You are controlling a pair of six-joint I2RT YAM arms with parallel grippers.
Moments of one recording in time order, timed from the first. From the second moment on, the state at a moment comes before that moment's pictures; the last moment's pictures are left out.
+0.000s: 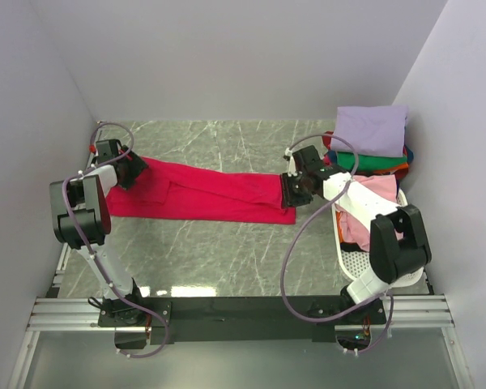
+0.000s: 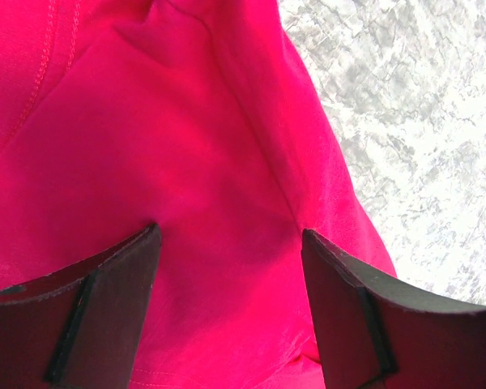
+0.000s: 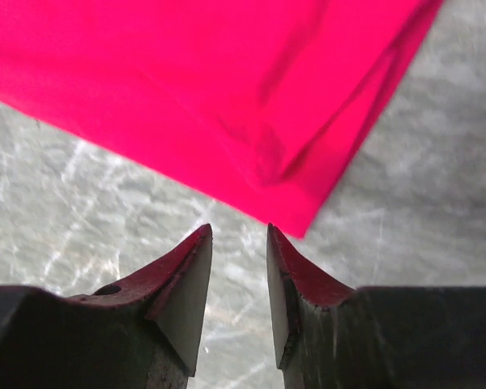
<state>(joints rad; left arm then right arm) 0.22 1.90 1.17 -0.07 0.11 -0.70 0.38 1.57 1.10 -0.60 -0.15 0.20</state>
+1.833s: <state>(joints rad) 0.22 1.90 1.17 -0.08 0.12 -0.69 0.39 1.77 1.27 -0.53 -0.07 0.06</state>
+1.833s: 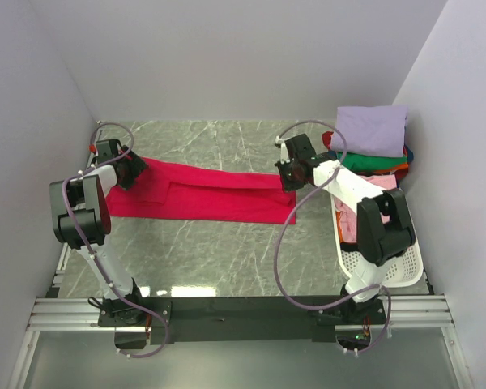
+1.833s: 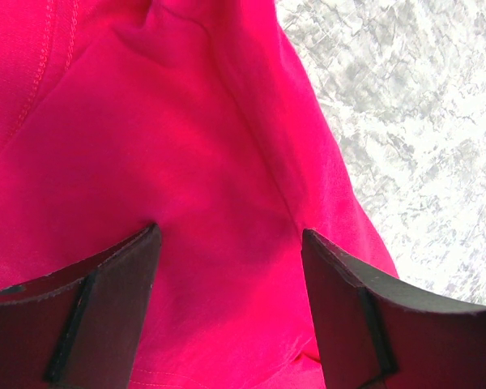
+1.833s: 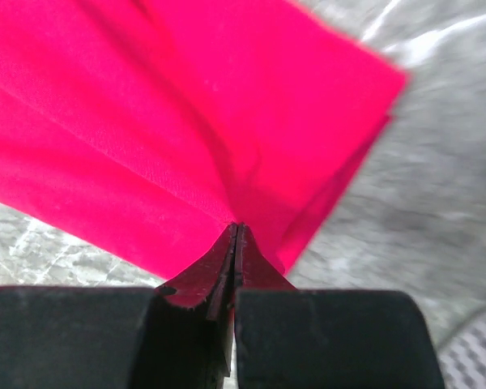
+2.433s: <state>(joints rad) 0.22 1.90 1.17 -0.08 0.12 -0.69 0.64 1.71 1.18 -0.61 0.05 -0.04</state>
